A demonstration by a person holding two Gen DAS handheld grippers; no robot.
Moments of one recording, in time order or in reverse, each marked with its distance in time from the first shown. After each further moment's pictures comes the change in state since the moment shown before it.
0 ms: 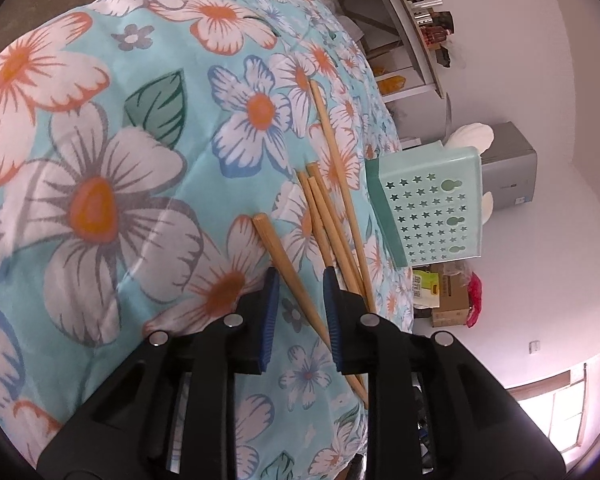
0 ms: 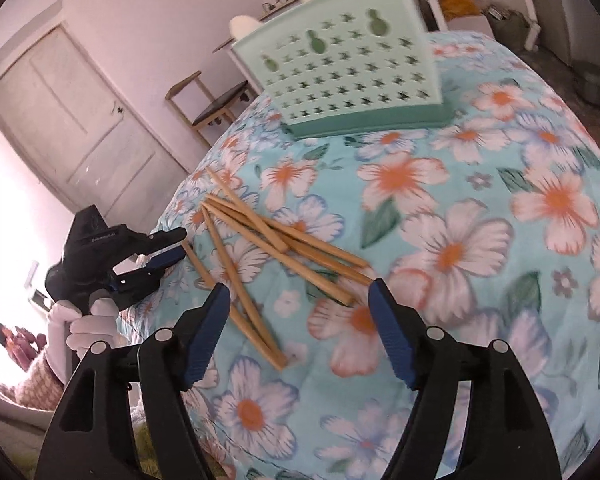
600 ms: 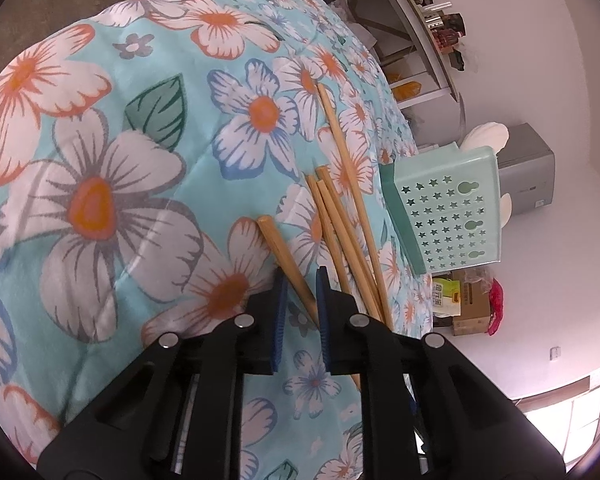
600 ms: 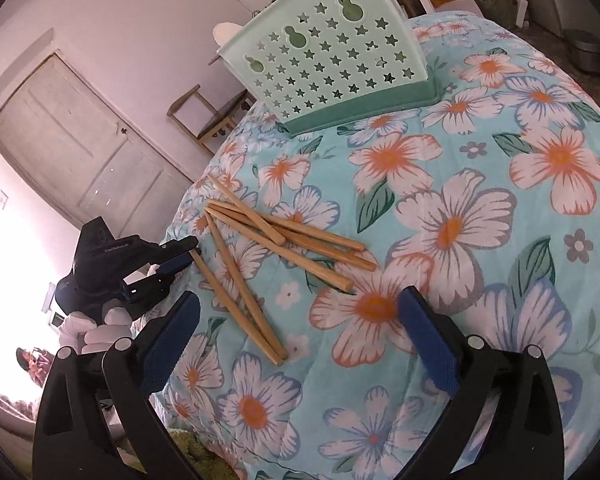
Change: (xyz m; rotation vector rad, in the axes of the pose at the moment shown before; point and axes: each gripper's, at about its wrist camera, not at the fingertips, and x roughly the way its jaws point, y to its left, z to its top) left arm 0.013 -0.014 -0.004 0.008 -0.042 0.079; right arm 0.004 -0.010 -0.009 0.069 -0.015 0.048
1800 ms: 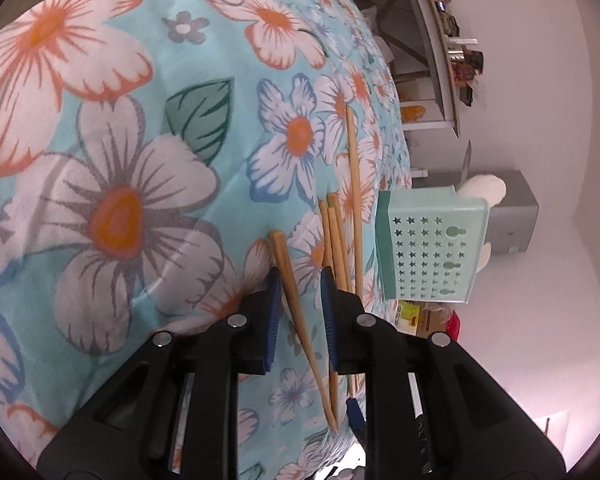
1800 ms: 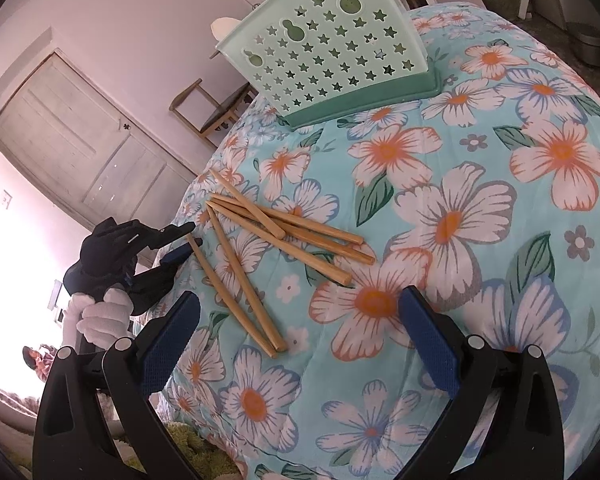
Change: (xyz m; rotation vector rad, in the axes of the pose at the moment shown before) left arm -0.005 0.027 0.015 -0.215 0.016 -0.100; right arm 0.002 -0.002 0.002 0.011 0.029 0.024
